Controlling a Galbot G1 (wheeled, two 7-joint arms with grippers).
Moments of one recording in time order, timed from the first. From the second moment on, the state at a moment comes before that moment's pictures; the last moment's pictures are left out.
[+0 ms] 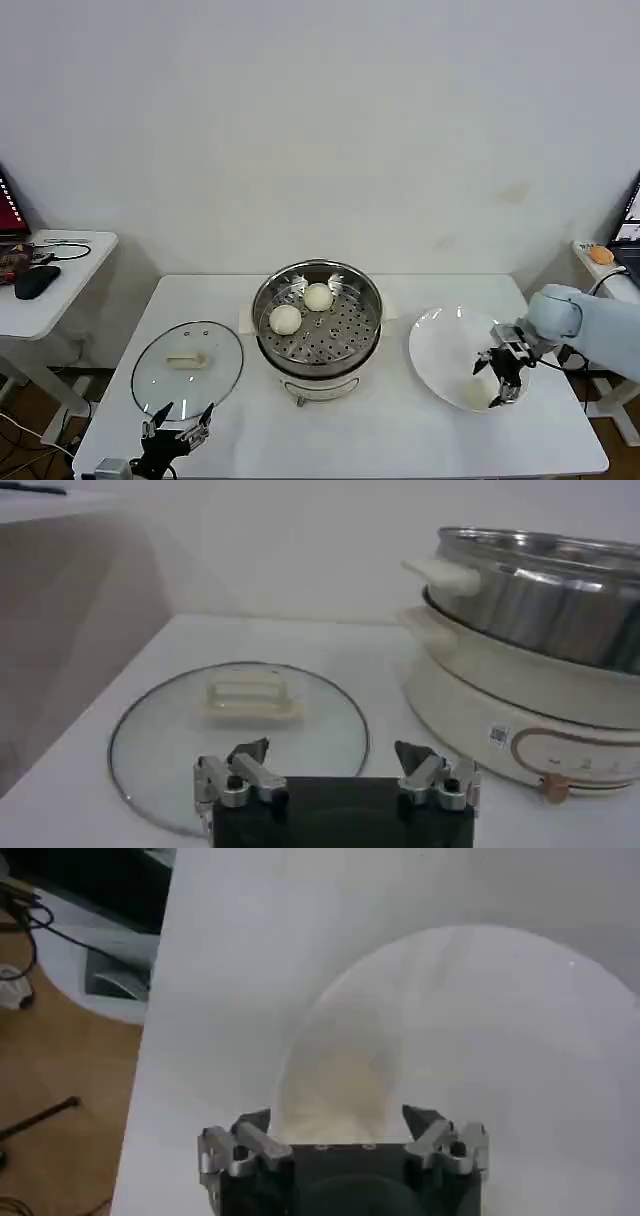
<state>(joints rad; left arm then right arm) 1.76 -0.89 -0.49 -2.03 -0.68 0.06 -0.22 0.32 0.52 -1.43 1.34 0.29 -0.08 -1.01</state>
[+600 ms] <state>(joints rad) 1.77 -0.90 -0.49 -2.03 -0.68 0.06 -0.22 0.32 0.50 -1.40 1.36 0.34 -0.09 -1.02</state>
